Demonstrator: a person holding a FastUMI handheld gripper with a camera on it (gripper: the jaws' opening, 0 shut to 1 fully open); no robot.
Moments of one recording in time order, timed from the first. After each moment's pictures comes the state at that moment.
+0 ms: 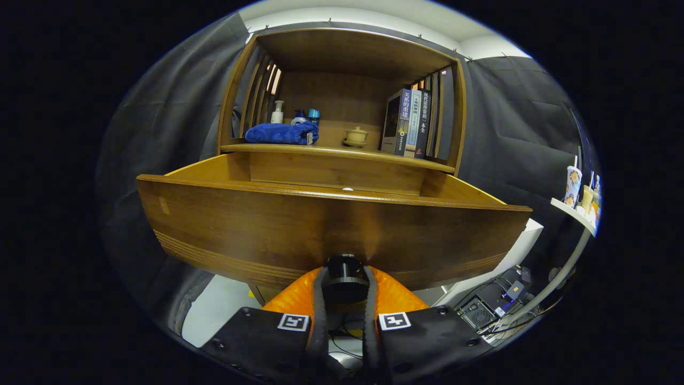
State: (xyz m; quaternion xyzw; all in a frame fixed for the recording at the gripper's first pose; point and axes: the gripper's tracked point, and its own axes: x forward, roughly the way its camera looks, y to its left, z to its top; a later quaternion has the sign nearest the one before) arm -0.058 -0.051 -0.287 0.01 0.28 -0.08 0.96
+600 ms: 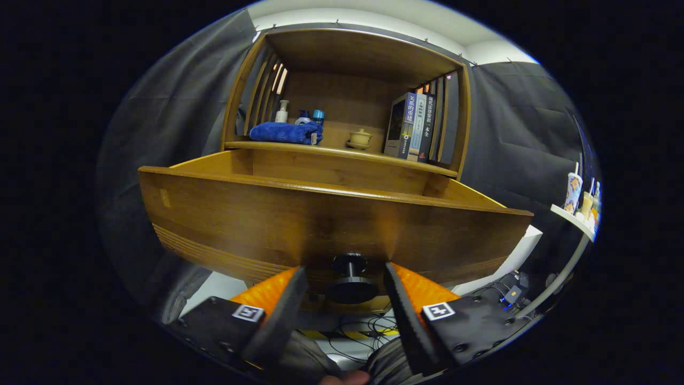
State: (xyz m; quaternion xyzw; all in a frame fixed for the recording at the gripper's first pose) arm -0.059 -0.043 -0.282 0.00 0.26 -0.08 0.96
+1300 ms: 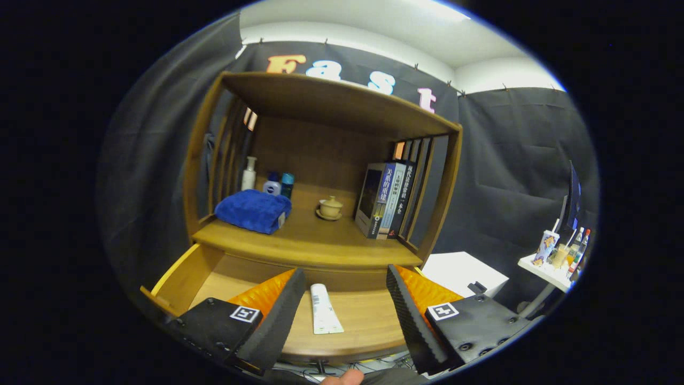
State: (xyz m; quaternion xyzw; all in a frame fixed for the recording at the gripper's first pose) arm 0.080 -0.106 -0.110 -0.04 0.24 -0.17 0.95
